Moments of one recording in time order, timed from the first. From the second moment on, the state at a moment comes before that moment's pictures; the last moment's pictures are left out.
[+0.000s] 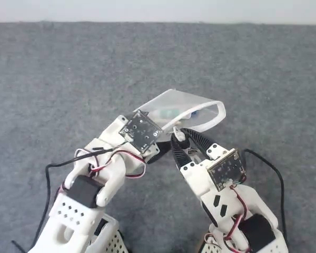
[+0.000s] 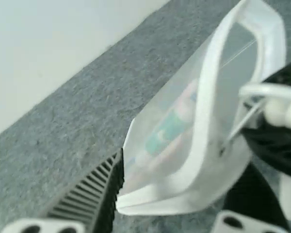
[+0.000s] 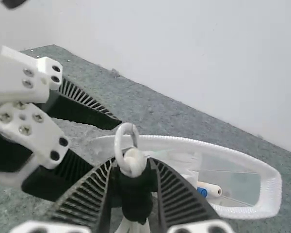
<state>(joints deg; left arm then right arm) 20.7 -67.2 64.2 46.9 -16.9 -34.5 -102.8 72.7 49.5 6.9</state>
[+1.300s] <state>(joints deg) 24.5 -67.8 70.6 39.4 -18.5 -27.4 -102.5 72.8 39.6 -2.0</state>
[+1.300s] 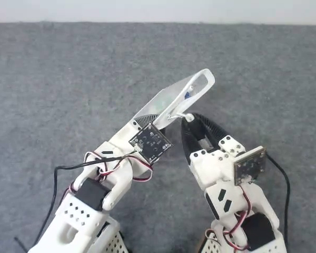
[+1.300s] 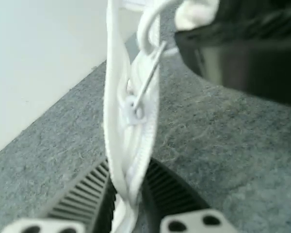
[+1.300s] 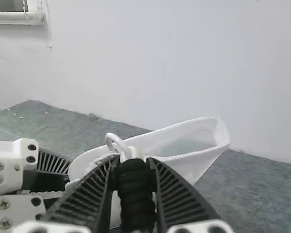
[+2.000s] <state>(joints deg) 23.5 -67.8 69.7 42.3 -18.9 -22.3 -102.4 76.6 32.6 -3.4</state>
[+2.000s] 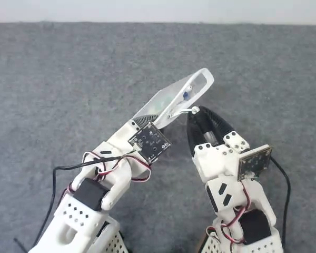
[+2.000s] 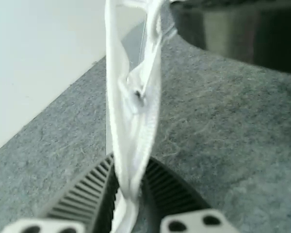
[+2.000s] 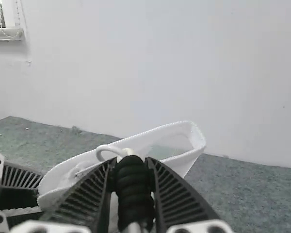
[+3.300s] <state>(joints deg) 22.9 -67.9 69.4 42.3 -20.1 -18.9 -74.2 58.1 32.6 -1.4</state>
